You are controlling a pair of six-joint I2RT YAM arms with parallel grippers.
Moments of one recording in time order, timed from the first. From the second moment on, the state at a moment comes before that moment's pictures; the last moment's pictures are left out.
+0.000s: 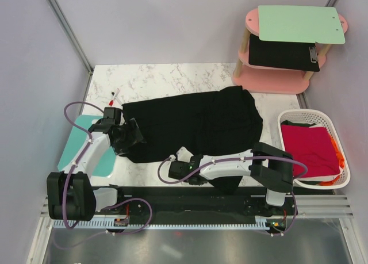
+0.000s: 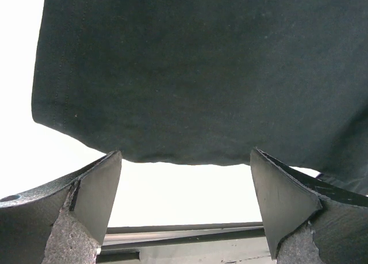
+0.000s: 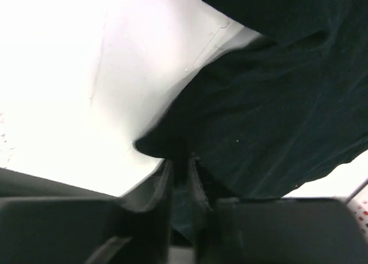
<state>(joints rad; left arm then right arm) -0.05 1.22 0.77 -0.69 0.14 -0.52 1.31 1.81 1.10 -0.80 0.50 0.53</state>
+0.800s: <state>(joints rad) -0.03 1.35 0.90 -0.86 0.00 -0.51 1.27 1.63 1.02 -0.97 0.60 0.62</state>
